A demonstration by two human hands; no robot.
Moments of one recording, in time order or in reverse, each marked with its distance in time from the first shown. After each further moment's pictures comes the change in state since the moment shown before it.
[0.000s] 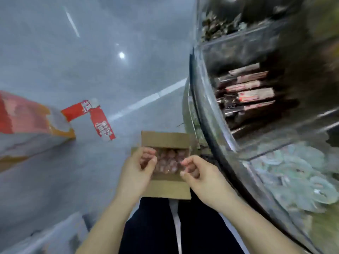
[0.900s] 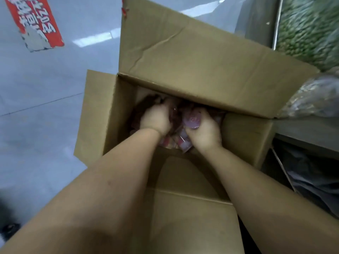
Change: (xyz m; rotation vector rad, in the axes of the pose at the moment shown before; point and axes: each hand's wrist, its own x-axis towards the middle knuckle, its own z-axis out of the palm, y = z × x) left_hand 0.277 -0.423 0.182 0.623 -0.208 -0.169; right_hand 0.338 0.367 0.246 -0.321 0.154 0.322
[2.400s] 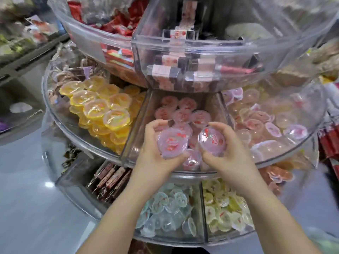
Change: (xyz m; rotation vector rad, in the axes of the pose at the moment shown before) left_hand -0.548 0.595 -0.302 -0.374 -0.218 1.185; right_hand -0.543 0.035 -0.658 0.710 1.024 -0.153
